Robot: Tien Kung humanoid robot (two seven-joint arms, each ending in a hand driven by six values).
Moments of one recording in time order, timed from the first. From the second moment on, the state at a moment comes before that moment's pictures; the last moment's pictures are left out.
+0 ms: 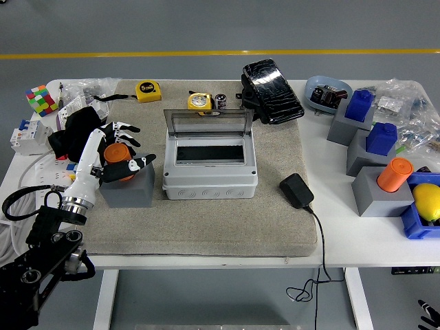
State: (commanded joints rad) left arm -0.26 0.20 -1.02 -1.05 1.12 0.30 -0.54; right arm 0.18 -0.20 1.15 0.19 -0.52 -0.10 -0.14
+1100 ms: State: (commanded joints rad) left arm -0.32 0.23 -0.98 -1.22 1.29 0.33 -0.58; right arm 0.17 -0.19 1.15 0.19 -0.52 -0.10 -0.14
